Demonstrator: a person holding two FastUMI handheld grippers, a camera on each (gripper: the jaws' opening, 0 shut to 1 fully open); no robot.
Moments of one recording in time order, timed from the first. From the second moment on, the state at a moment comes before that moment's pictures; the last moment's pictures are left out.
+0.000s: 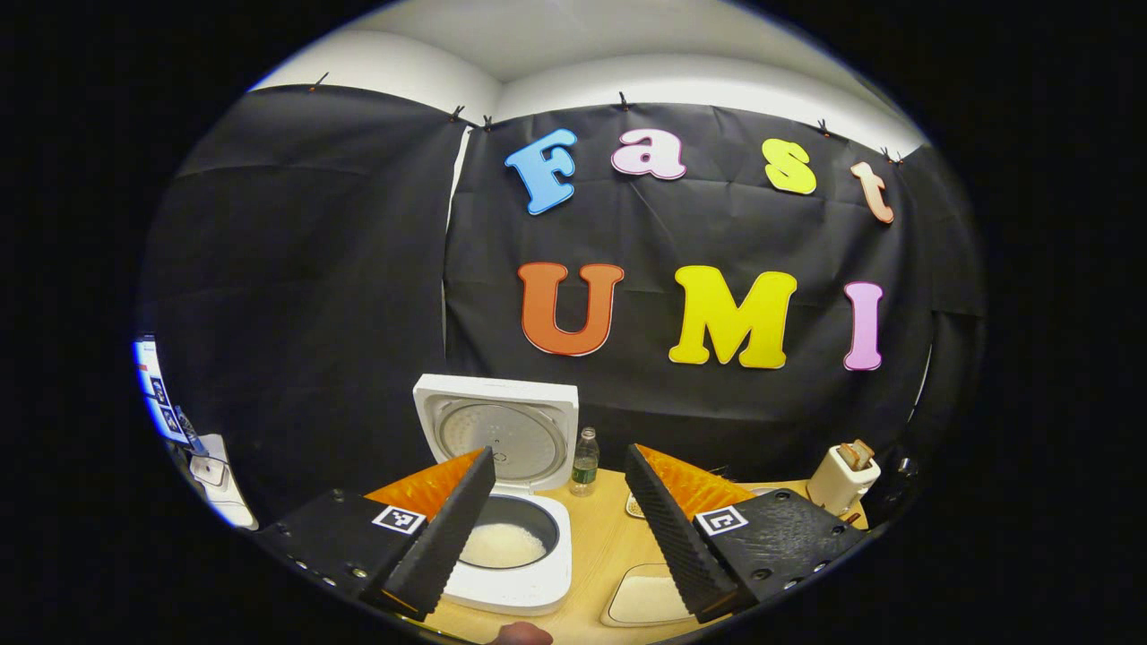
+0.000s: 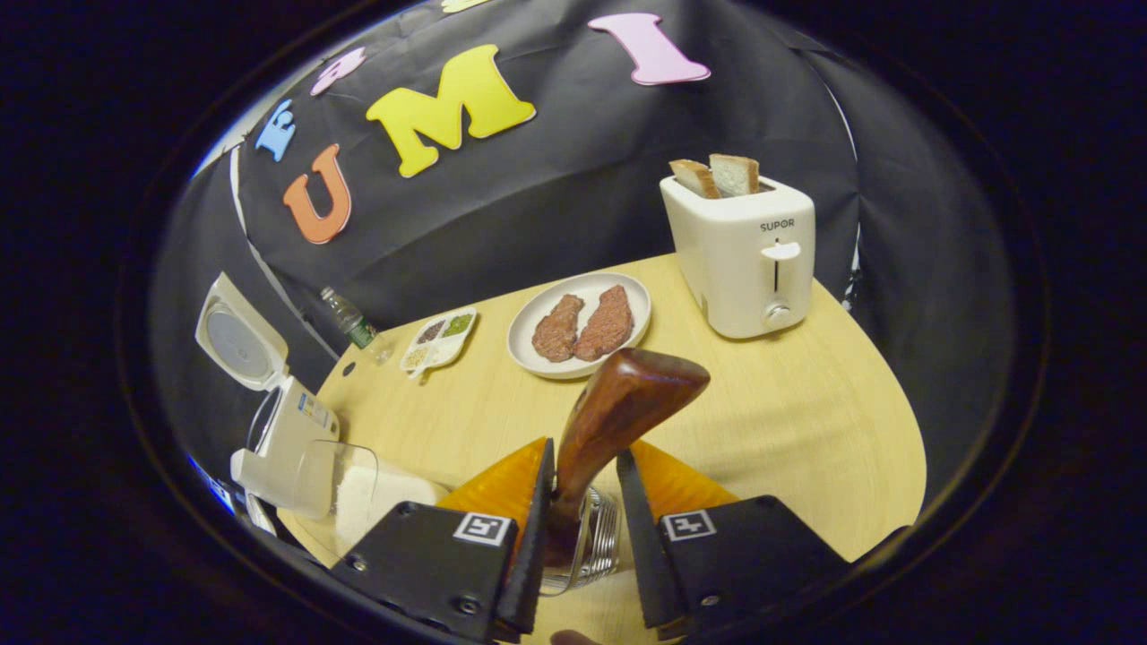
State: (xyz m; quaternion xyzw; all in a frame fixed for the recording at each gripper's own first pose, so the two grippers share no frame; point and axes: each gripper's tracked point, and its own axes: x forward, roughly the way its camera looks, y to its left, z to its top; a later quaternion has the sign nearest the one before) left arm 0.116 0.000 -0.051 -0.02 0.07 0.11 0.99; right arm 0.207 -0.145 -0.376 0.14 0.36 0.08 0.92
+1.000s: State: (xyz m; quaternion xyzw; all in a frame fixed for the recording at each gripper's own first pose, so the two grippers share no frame) left arm 0.087 0.042 -0.051 0.00 0.05 0.05 1.00; right arm 0.158 -0.109 -0.240 0.09 0.31 0.03 0.95
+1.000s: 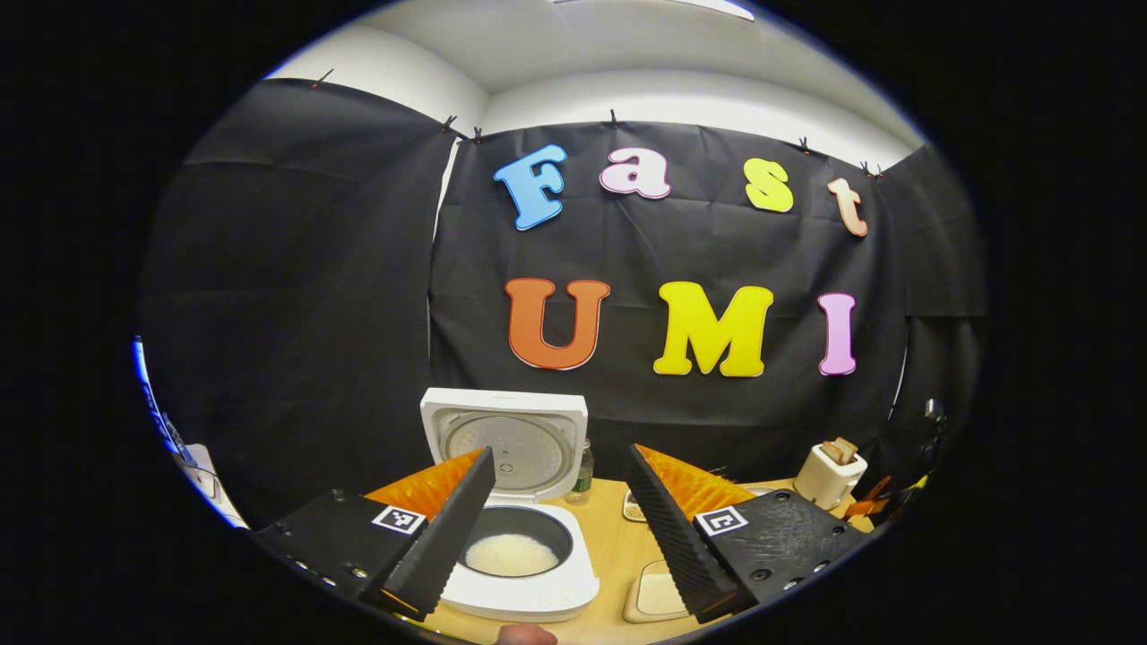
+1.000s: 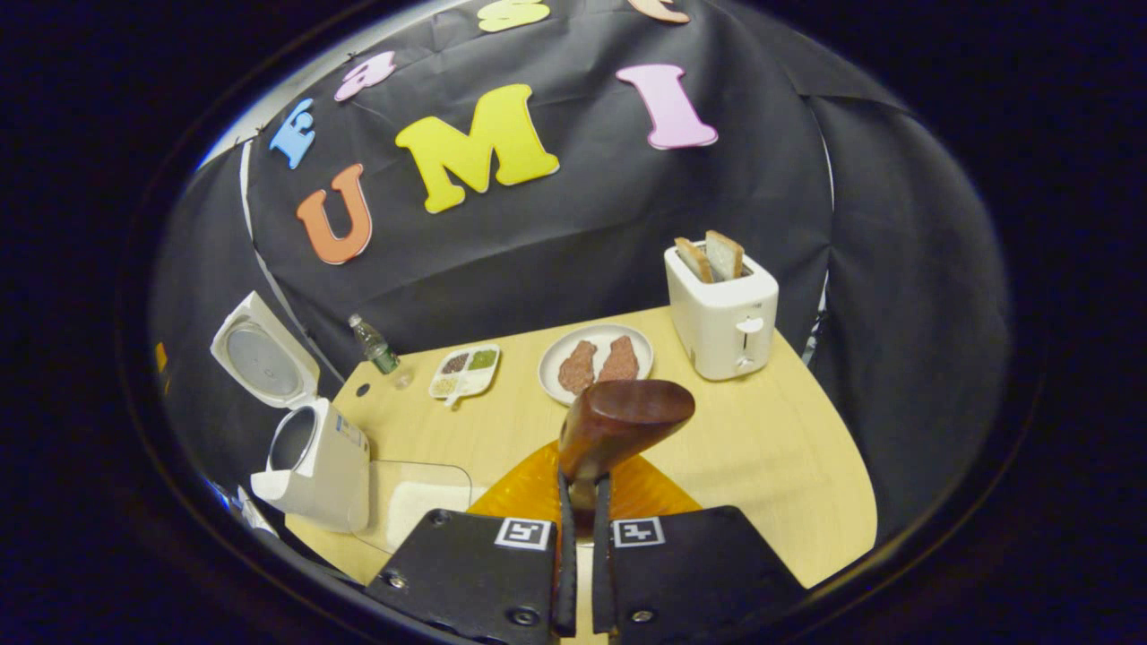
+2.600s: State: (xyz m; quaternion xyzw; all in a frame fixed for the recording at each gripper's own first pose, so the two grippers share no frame) left arm 0.037 0.182 -0.111 0.00 0.14 0.07 0.99; right arm 0.145 0.148 -0.367 0.08 0.32 0.07 0.94
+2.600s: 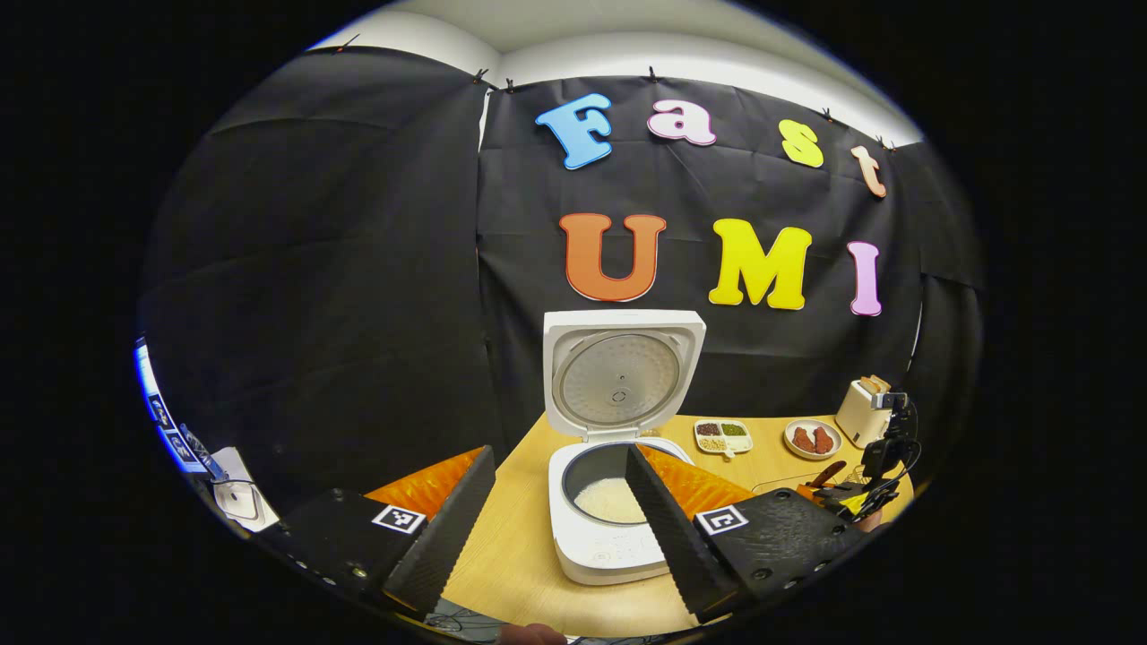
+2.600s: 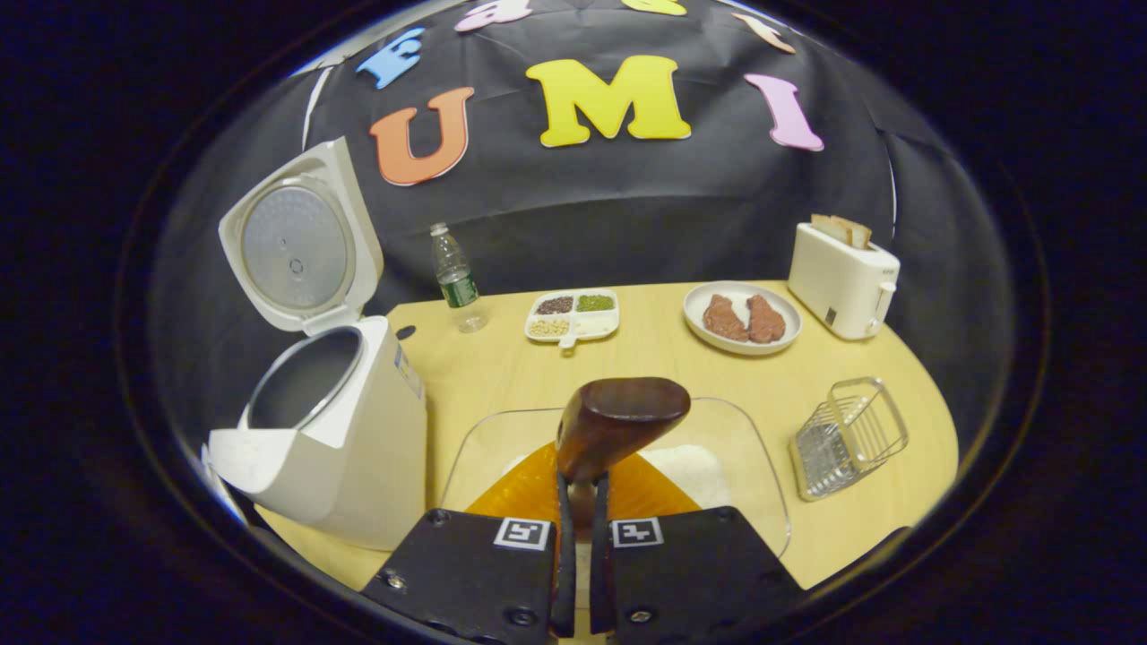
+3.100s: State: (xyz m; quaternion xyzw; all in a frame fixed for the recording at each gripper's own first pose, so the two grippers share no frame) left arm 0.036 0.166 -0.105 0.00 0.14 0.07 0.99; right arm 0.147 0.129 -0.376 0.38 0.37 0.08 0.85
